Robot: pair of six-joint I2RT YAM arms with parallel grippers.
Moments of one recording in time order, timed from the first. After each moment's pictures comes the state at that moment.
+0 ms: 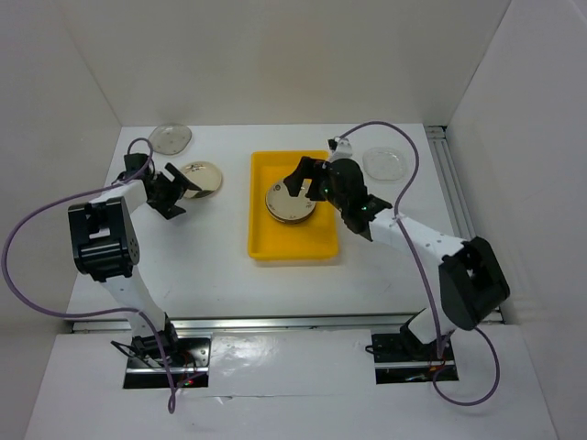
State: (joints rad) left arm 0.26 1.88 1.22 -0.31 0.43 -0.71; right arm 0.57 1.55 1.01 0.20 0.06 0.58
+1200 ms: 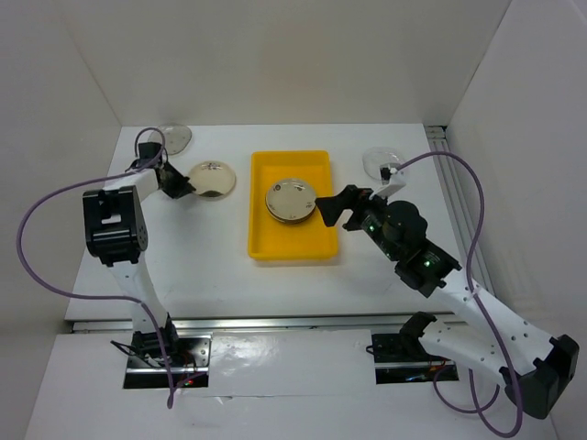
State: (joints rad) left arm 0.20 2.05 1.40 -0.29 0.22 -0.73; right arm 0.69 0.85 0.77 -0.01 0.18 0.57
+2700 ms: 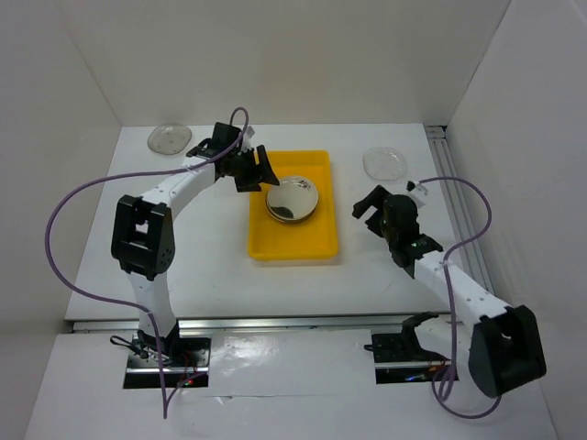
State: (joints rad) left arm -0.28 1.93 1.58 -0.50 0.41 -0.55; right arm 0.39 1.02 0.59 -0.06 0.29 0.80
